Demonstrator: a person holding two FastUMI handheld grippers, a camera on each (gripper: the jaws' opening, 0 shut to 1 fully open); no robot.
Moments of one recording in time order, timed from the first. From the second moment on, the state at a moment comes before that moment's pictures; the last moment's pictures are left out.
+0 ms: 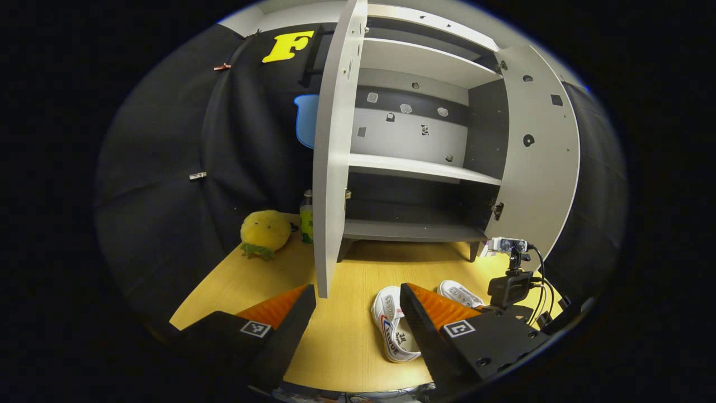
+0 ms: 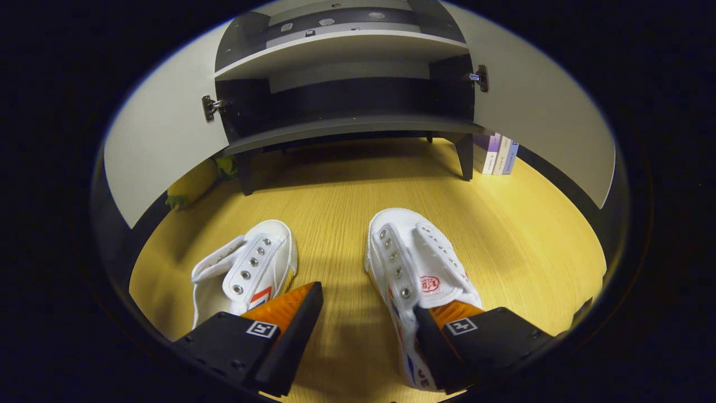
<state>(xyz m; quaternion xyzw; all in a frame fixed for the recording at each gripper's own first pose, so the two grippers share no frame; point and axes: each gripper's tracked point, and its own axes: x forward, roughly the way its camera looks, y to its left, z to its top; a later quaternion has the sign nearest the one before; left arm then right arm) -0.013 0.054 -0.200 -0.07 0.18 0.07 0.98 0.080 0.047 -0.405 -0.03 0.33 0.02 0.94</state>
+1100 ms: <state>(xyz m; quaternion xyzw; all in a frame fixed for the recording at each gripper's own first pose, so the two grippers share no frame) -0.013 0.032 -0.194 -0.06 0.18 0.05 0.98 0.088 0.032 -0.351 -0.04 0.32 0.03 0.95</state>
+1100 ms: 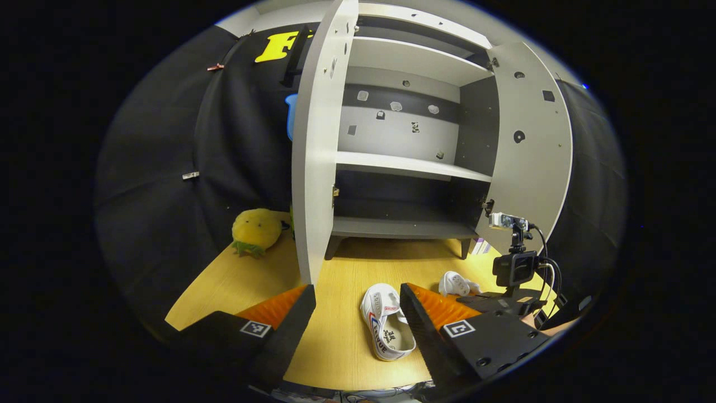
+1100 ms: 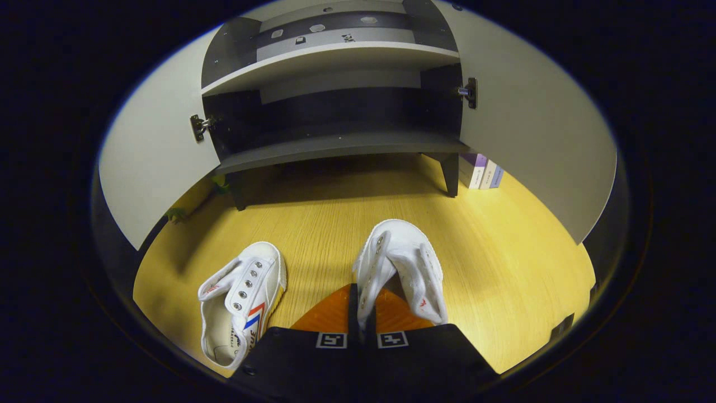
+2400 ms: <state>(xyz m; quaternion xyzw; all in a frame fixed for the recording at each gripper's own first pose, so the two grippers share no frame) -0.002 0.026 -0.094 -0.03 0.09 0.06 0.99 0.275 0.118 0.019 -0.13 0.05 0.12 0.98</state>
